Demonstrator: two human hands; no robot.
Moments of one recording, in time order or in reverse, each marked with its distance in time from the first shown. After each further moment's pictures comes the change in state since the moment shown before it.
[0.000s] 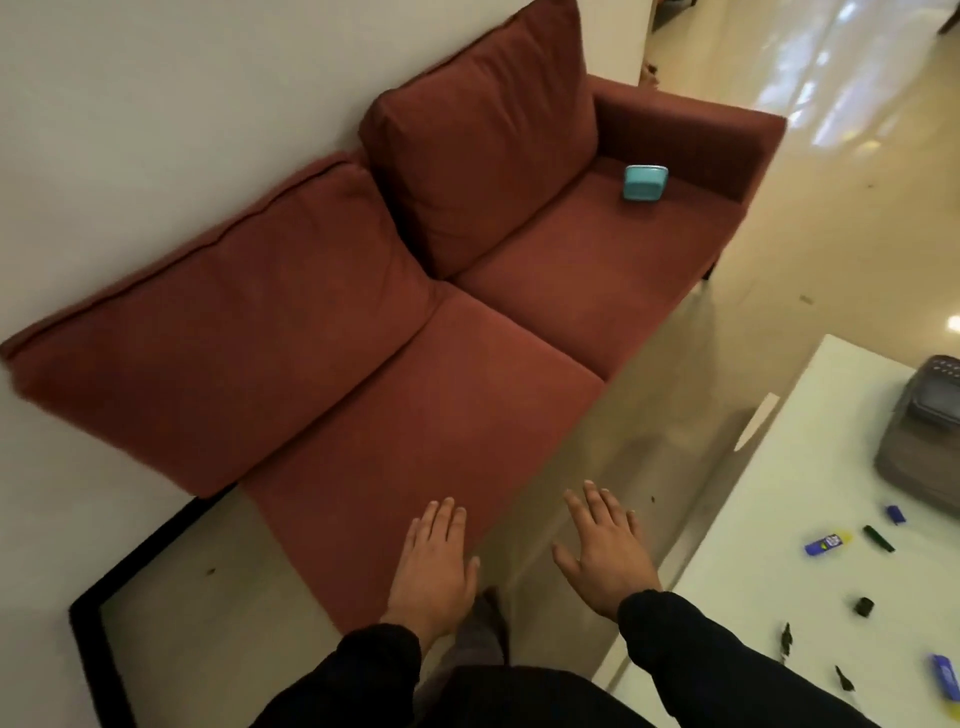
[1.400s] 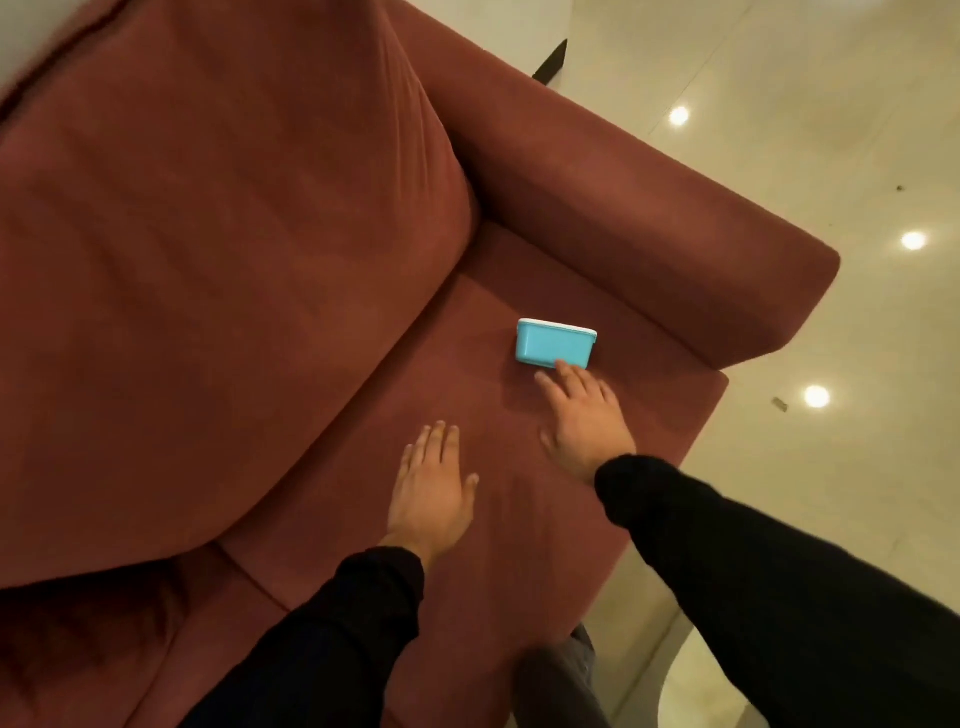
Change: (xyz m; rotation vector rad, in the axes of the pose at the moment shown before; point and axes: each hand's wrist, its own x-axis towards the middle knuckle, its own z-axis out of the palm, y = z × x) left_hand 0.977 0.254 -0.112 -0.062 -0.131 0.021; right_hand 0.915 0.293 -0.408 -0.146 -0.073 -0.015
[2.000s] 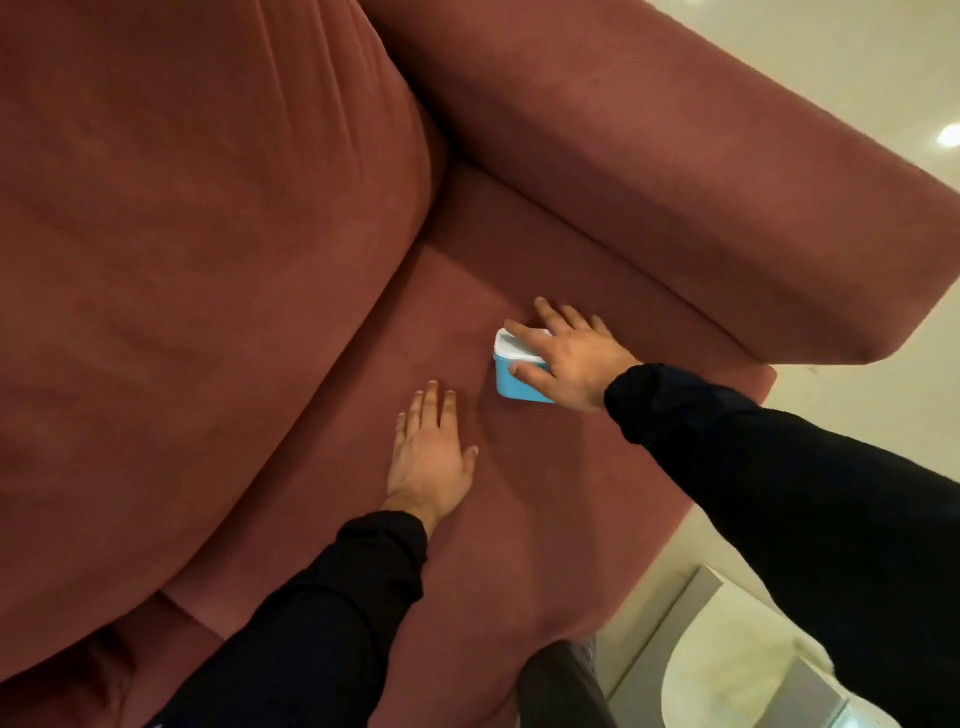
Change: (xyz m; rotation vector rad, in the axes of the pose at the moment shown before) left_hand 0.143 -0.002 0.055 0.032 -0.184 -0.058; right_hand 0.164 0.064 0.021 0.011 -0.334 -0.103
